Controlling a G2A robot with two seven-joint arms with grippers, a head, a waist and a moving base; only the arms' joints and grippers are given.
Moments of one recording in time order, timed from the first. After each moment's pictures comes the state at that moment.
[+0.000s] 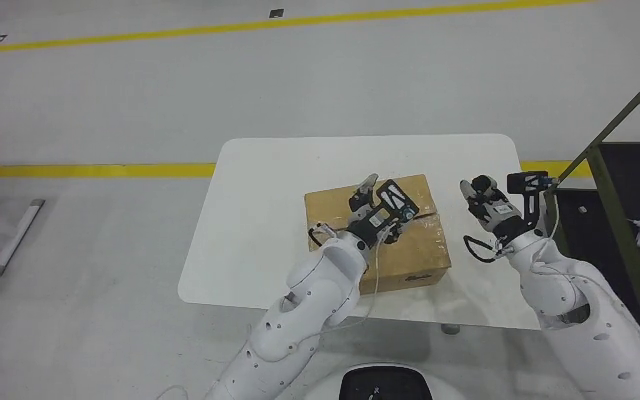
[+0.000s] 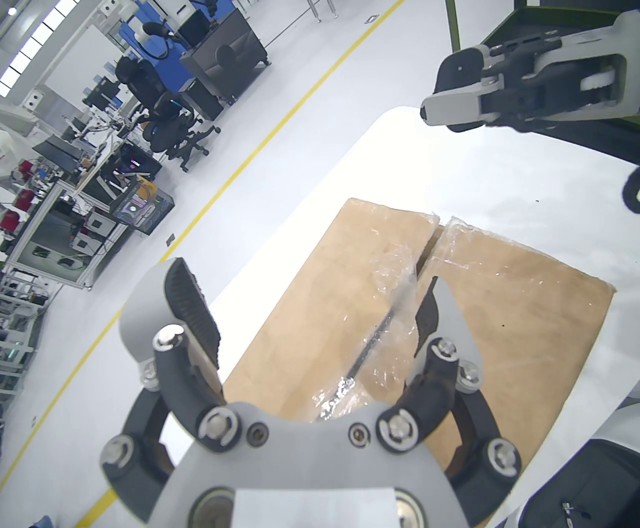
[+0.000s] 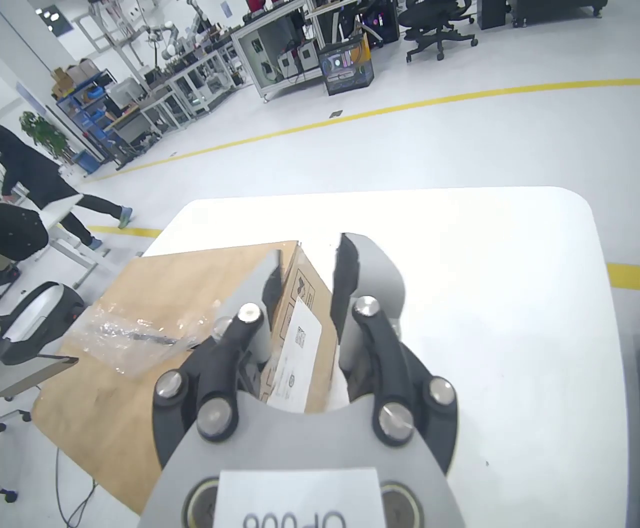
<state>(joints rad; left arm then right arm) 0.91 -1.38 -0.84 -1.71 1.69 -0.16 -0.54 -1.33 -1.18 1.50 -1.67 -0.76 -0.14 0.17</state>
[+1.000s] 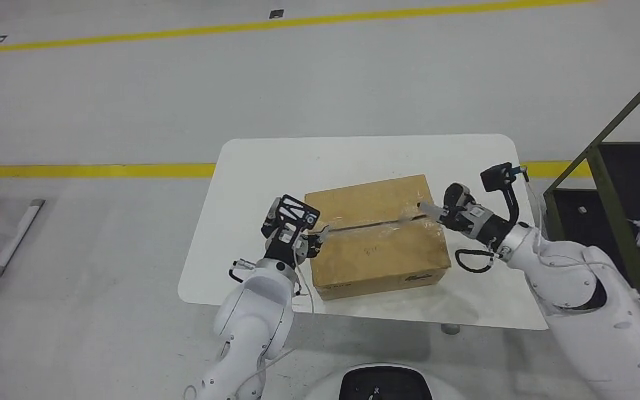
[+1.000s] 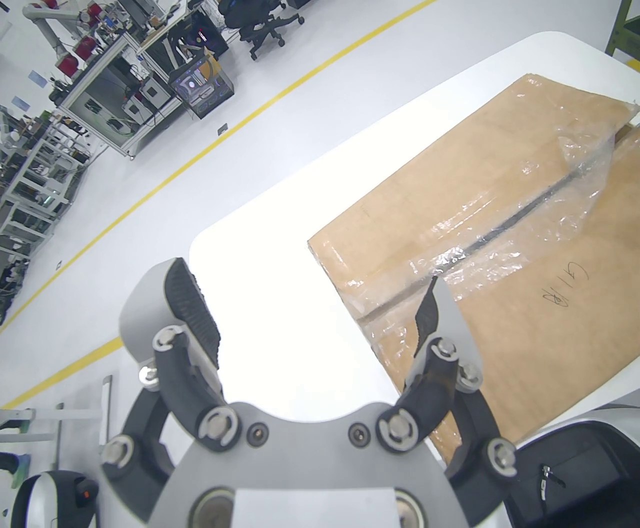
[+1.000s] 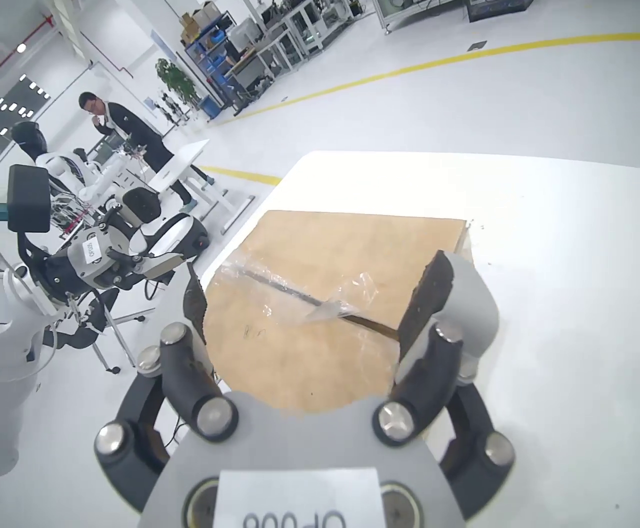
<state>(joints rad) 1.25 -1.33 -1.21 -2.01 1.74 -0.14 -0.71 -1.24 -1.16 1.46 -1.72 -0.46 -0.29 0.60</state>
